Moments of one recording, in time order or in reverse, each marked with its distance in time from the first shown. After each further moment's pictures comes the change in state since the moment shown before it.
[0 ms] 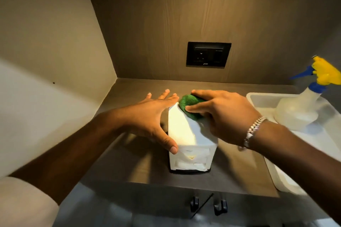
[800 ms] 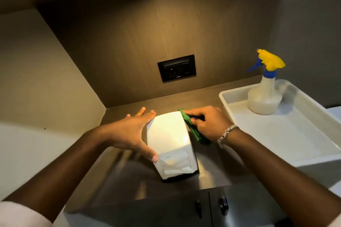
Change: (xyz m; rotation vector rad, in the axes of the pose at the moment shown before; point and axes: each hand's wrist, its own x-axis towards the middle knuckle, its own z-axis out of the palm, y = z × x) left_hand -0.005 0.030 -0.009 0.160 -0.083 -0.148; right_hand -0.028 0.046 0.048 0.649 0.144 0.499
